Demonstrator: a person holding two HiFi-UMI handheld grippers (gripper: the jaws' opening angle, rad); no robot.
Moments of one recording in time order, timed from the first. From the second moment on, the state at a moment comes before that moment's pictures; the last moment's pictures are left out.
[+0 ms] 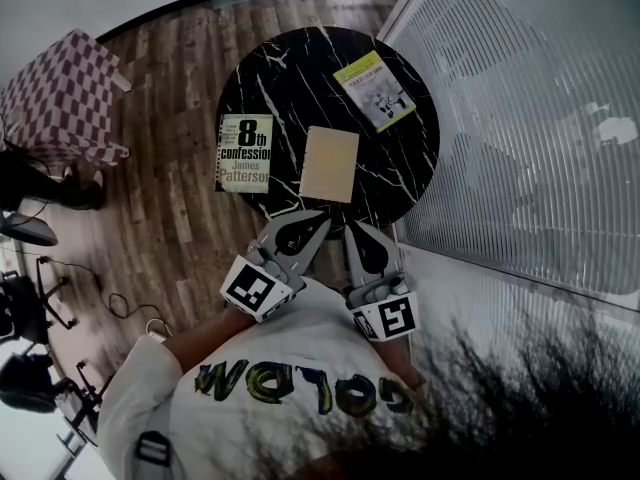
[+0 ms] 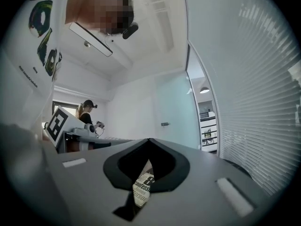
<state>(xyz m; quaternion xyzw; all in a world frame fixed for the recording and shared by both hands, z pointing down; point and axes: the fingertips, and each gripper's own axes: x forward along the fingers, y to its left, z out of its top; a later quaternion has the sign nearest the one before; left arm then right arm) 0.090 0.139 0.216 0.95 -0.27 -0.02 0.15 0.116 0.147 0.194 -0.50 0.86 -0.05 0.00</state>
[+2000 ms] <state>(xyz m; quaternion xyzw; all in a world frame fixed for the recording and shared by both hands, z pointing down) 0.118 0.044 0.380 0.93 -0.30 0.10 0.20 0.181 0.049 0.358 -0.49 0.85 -0.14 -0.09</state>
